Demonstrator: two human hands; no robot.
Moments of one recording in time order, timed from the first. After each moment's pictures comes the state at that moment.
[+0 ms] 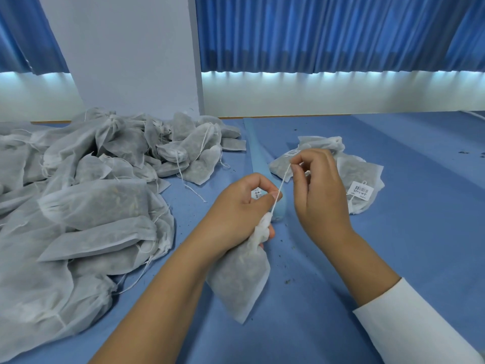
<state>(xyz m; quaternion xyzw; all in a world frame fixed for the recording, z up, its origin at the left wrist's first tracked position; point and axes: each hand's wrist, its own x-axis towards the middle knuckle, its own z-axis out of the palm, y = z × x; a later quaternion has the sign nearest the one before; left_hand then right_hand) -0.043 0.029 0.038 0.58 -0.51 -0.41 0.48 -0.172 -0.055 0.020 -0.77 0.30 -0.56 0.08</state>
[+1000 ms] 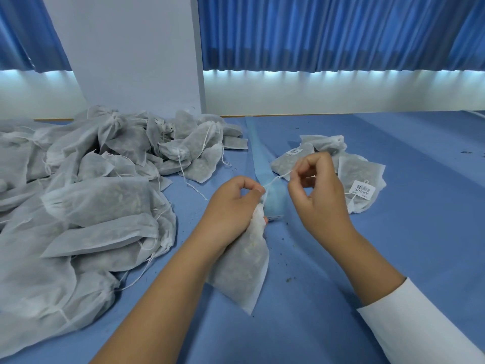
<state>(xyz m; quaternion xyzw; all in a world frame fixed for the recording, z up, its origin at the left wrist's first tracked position) -0.037 0.017 0.024 0.63 -0.43 -0.36 0.53 -0.175 -0.057 0.014 -0.76 0.28 -0.55 0.21</state>
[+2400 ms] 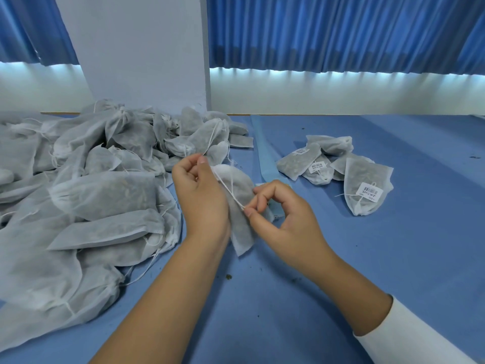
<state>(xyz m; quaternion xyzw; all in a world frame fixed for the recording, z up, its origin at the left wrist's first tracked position) -0.024 0.007 0.025 0.51 -0.17 -0.16 0.83 -0.147 -0.010 0.002 -0.78 0.21 -0.46 0.37</state>
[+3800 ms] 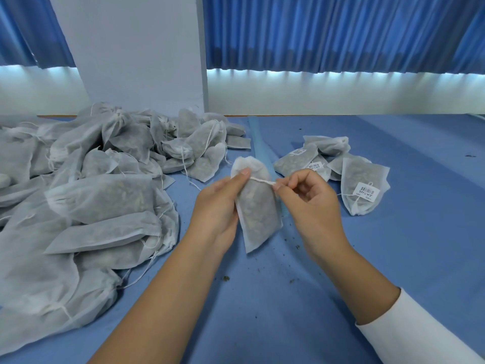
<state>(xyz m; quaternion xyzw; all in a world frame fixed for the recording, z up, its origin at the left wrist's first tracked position) -0.027 0.008 0.018 0.43 -0.20 -0.49 0.73 -0.157 -0.030 0.015 -0.59 0.28 -0.56 0.51</state>
